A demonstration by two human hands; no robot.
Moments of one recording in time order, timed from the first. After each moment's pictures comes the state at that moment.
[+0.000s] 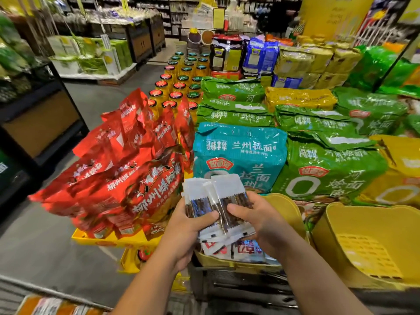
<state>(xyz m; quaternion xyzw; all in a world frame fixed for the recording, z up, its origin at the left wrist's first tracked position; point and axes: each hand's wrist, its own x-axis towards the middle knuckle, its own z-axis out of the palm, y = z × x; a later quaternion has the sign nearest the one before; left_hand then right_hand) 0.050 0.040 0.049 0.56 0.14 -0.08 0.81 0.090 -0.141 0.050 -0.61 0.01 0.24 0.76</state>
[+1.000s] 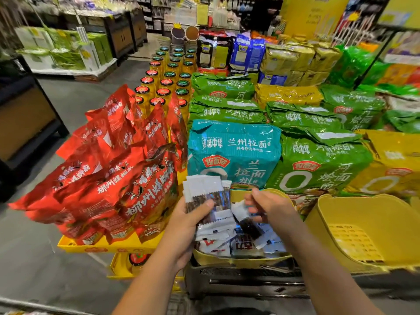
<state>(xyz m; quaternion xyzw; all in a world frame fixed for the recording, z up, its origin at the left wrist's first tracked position) 0.056 0.043 0.045 0.53 0.13 -0.09 0.84 0.089 -0.163 0.053 -0.79 0.10 0.11 0.59</state>
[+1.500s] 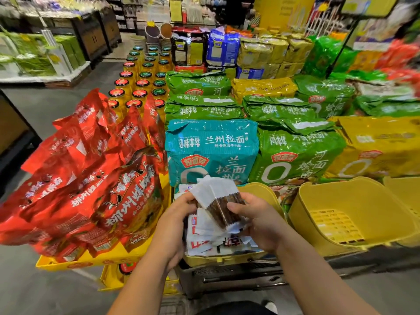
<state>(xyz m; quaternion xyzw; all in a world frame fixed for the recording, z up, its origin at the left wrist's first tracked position) 0.070 0.030 0.035 0.58 0.09 -0.14 0.80 0.077 -0.163 0.043 -0.61 0.12 0.20 0.76</state>
